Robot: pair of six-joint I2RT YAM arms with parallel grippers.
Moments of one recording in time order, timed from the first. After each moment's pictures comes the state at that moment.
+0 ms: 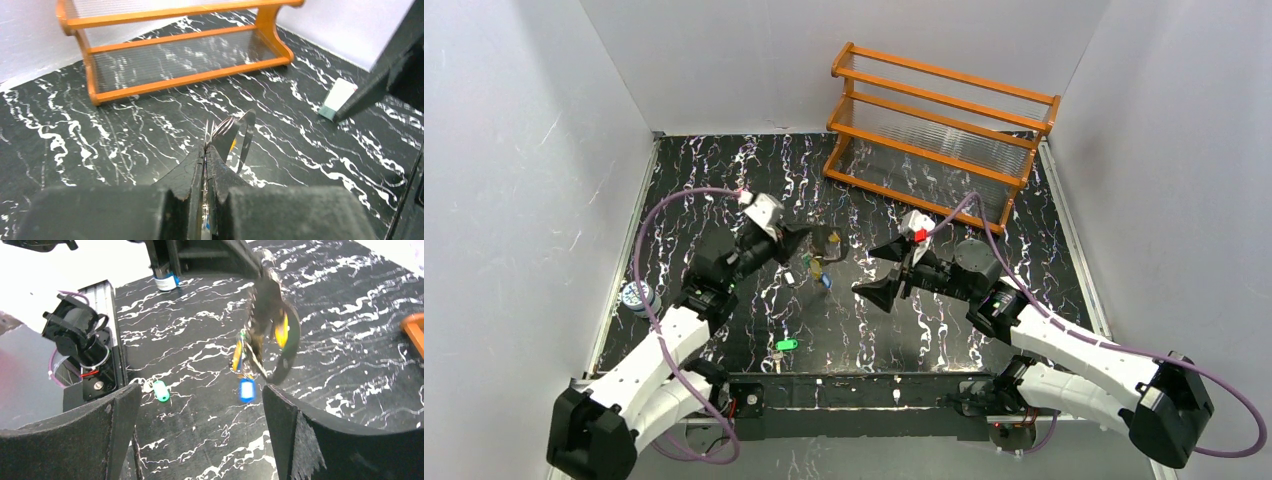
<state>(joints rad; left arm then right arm) -0.51 0.88 0.53 0.31 0.31 -0.03 0.85 0.93 0.56 0.36 -0.43 0.12</state>
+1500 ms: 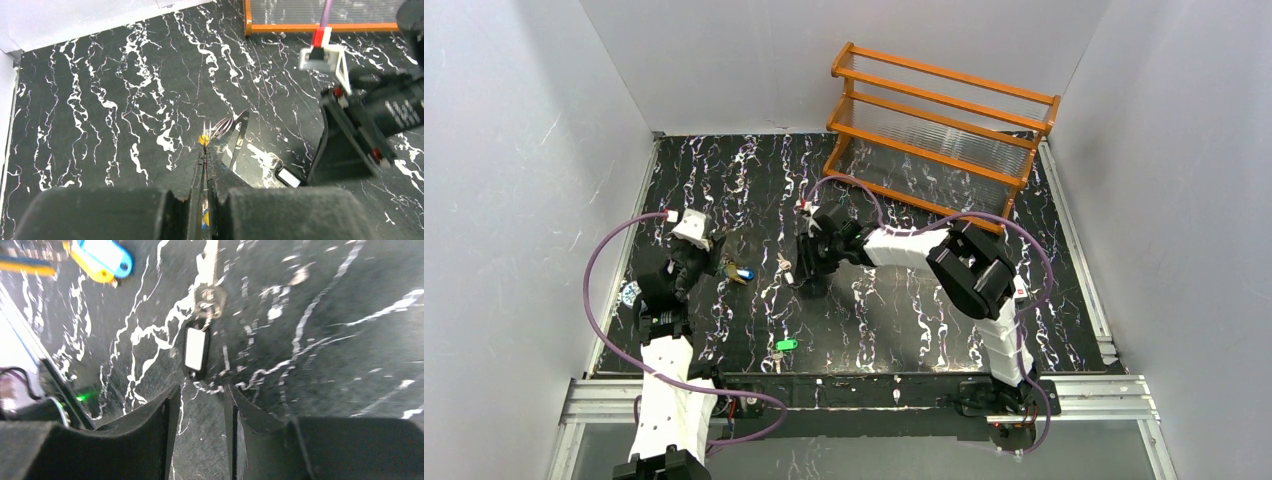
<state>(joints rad) 0.22 0.65 0.44 0.04 0.57 0.16 0.93 2.10 1.40 -0.09 -0.32 0.53</state>
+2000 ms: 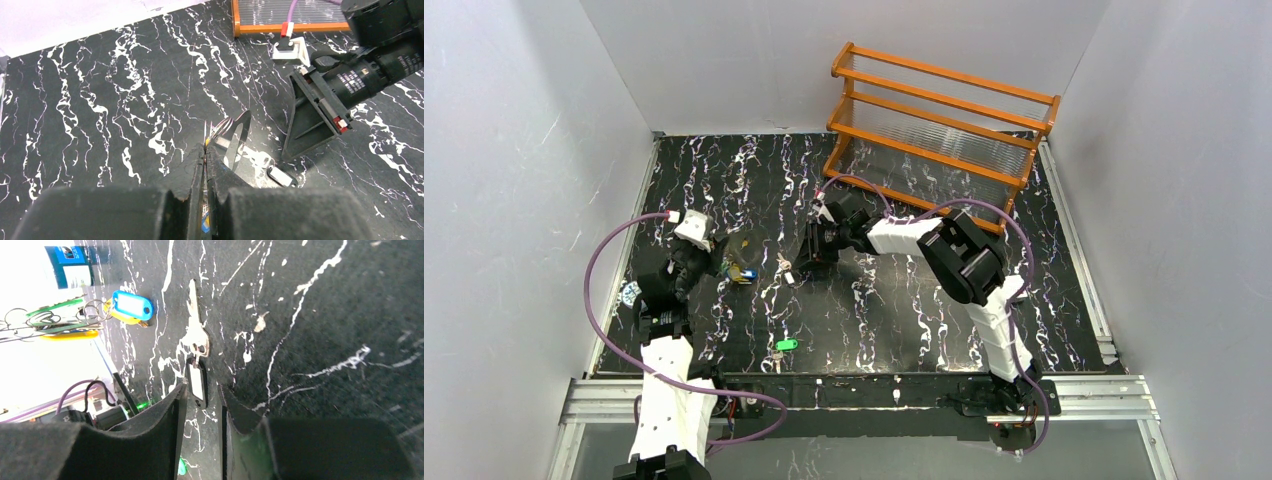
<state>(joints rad) 0.22 0.65 0.44 0.02 0.60 0.17 0.81 2.23 1.45 0.03 -0.56 0.81</state>
